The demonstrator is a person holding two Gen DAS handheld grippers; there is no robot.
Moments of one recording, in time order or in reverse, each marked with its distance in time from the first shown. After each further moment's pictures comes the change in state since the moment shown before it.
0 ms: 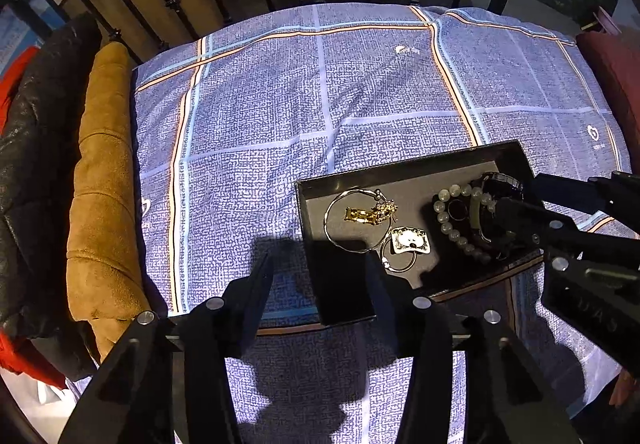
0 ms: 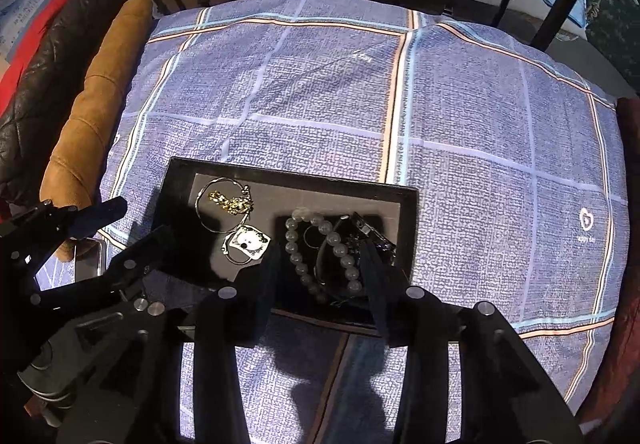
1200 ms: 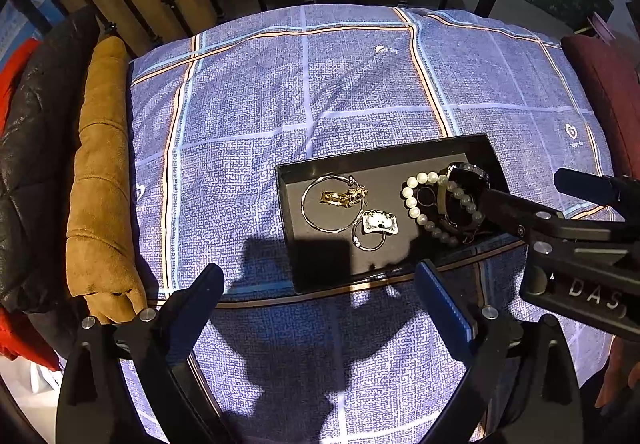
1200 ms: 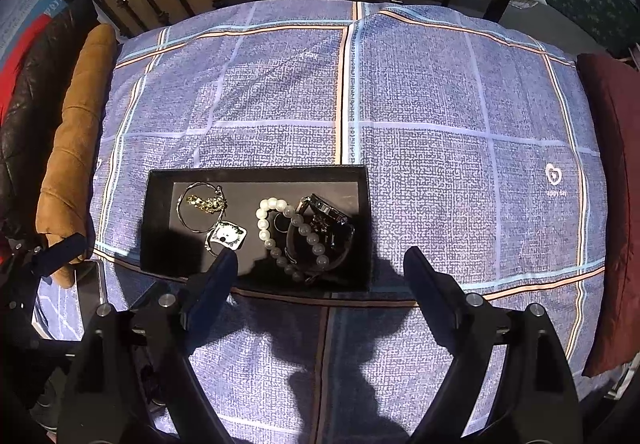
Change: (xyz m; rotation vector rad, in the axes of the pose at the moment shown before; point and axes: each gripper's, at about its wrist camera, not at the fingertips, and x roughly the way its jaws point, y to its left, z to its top) left arm -0.020 -0.009 -0.011 -0.014 0.019 -0.049; right arm -0.021 -0.017 -0.008 0.135 0.020 -0.061
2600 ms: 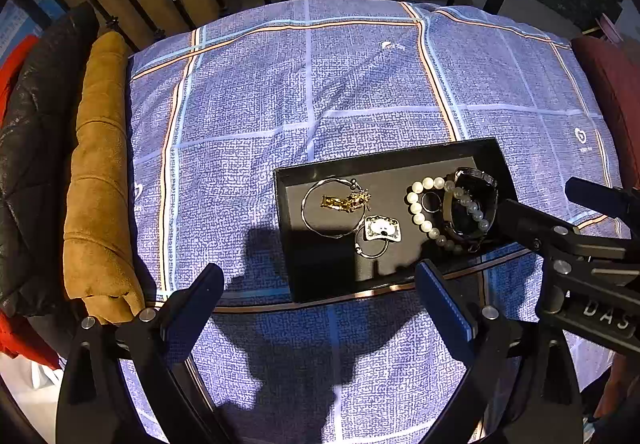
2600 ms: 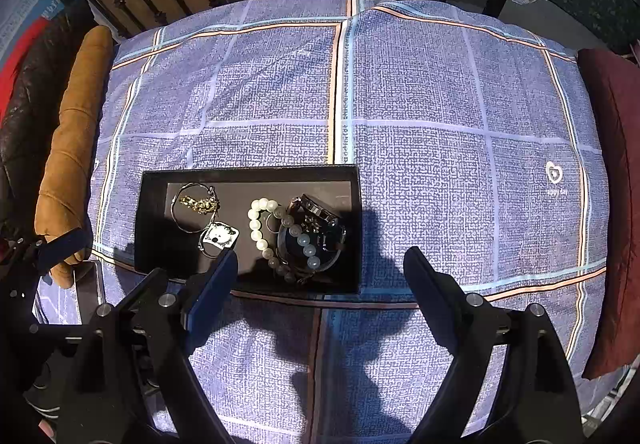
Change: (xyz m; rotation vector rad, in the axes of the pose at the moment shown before) left arm 0.010 -0.001 0.010 -0.031 0.033 0.016; right arm 0.003 -0.009 0.002 0.002 0.007 0.009
